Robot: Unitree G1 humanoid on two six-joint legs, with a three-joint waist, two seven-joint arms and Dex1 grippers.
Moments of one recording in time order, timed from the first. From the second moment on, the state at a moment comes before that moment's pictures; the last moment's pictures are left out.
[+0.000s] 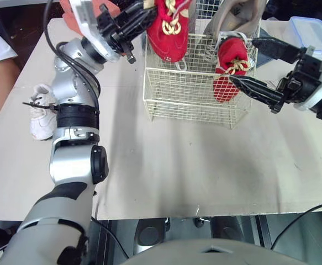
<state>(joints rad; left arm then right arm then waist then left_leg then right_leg) -1.10 0.45 0.19 0.72 -0.53 -0.06 -1.27 -0.53 -0.75 -0.25 -0.52 0.89 0.71 0.65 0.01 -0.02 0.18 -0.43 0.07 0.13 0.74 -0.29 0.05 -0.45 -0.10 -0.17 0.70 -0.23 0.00</state>
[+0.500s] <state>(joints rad) -1.06 0.41 0.17 0.87 -0.45 -0.06 -1.35 -0.52 -0.75 -0.25 -0.52 0.89 0.72 0.64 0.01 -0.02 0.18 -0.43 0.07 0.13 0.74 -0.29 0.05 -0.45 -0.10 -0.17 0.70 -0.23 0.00</state>
